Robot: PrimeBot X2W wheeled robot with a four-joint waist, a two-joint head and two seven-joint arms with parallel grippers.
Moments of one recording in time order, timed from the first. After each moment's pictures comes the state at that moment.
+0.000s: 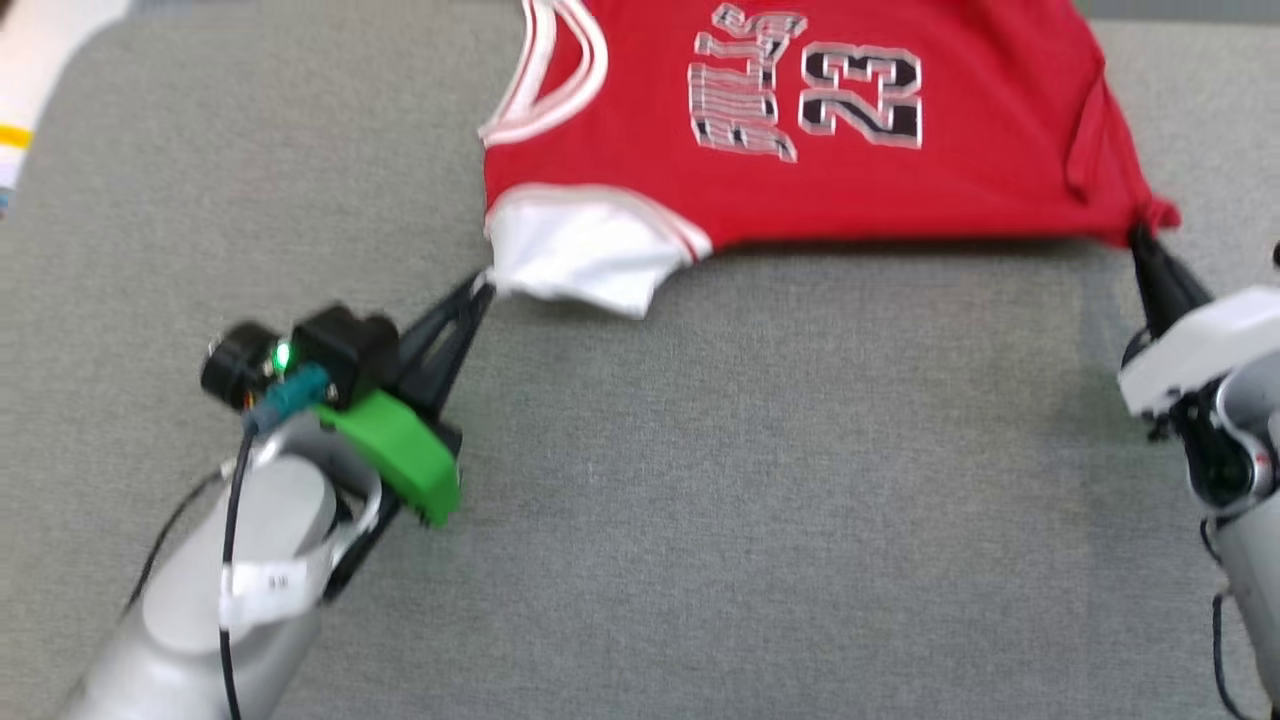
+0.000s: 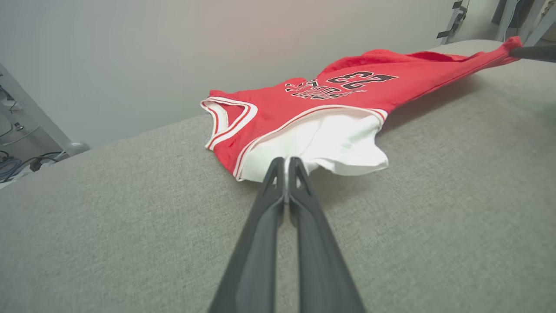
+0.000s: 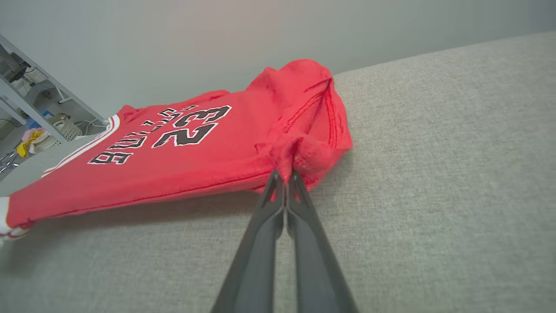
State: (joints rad) left arm -0.58 0.48 -0.64 0.36 -0.53 -0.14 -0.26; right arm -0.61 -0.38 0.19 0.62 0.73 0.13 -0.06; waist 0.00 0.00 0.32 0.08
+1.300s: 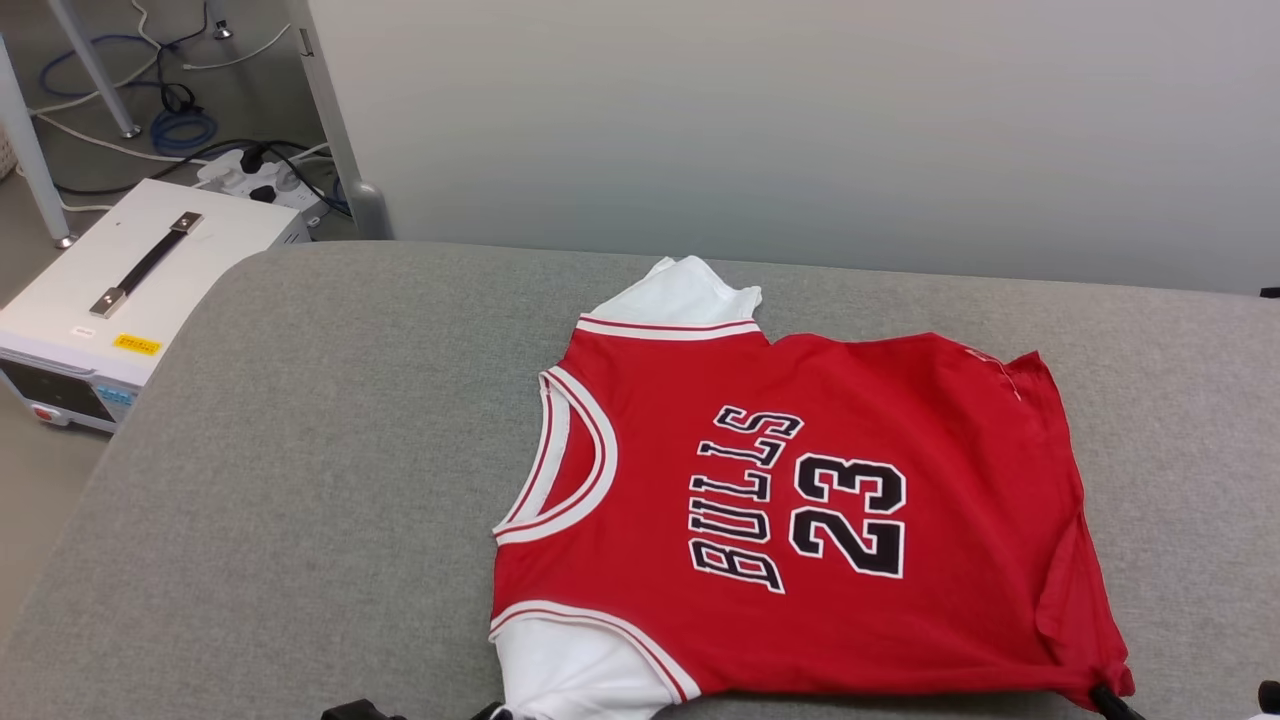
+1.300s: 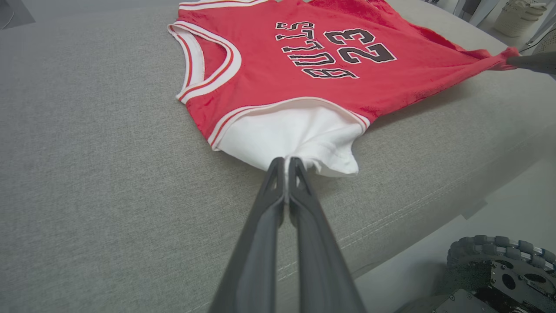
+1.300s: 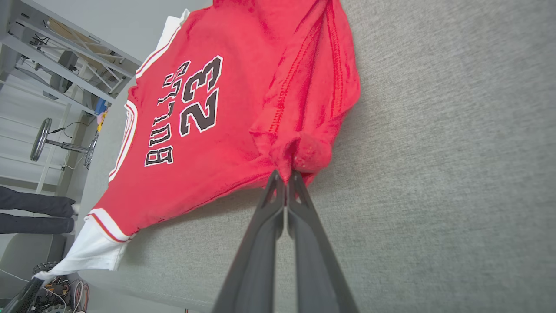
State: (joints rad) left arm 0.08 0.67 -0.73 -0.01 -0.67 -0.04 -0.16; right arm 0.27 -0.23 -0.12 0.05 0.89 0.13 0.39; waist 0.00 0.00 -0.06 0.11
